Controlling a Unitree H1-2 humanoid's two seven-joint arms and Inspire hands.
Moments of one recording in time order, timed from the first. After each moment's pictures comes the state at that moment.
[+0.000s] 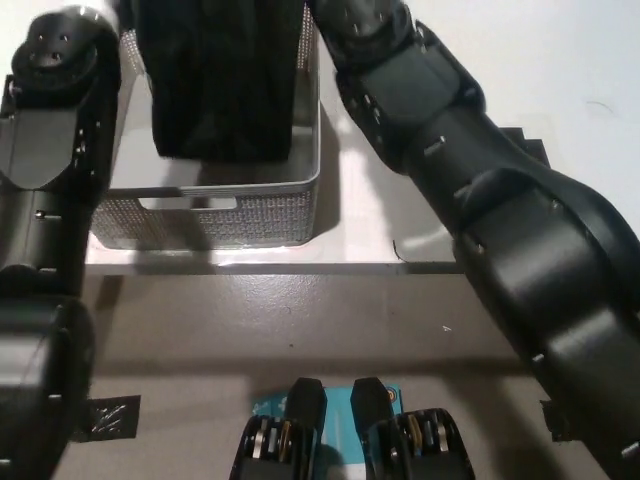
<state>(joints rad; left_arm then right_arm) -1.18 0.32 0.02 0.86 -0.06 0.18 -0.09 -1.53 0.07 0.27 1.43 0.01 -0.03 -0.10</state>
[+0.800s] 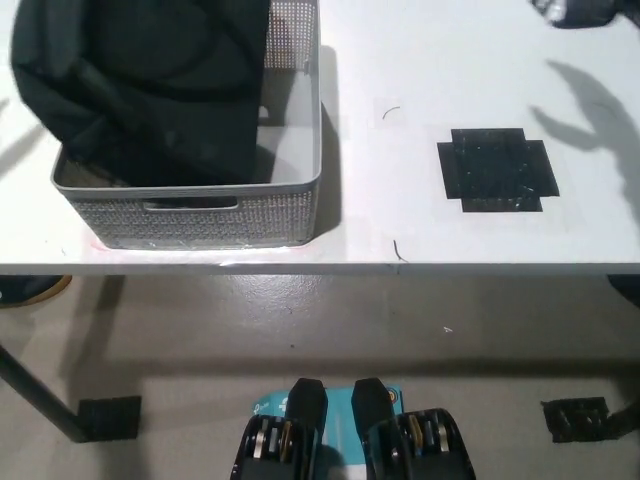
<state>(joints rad) -1.17 0.89 -0.23 1.03 0.06 0.10 -0.41 -1.16 -0.56 0.38 0.82 -0.10 0.04 0.15</state>
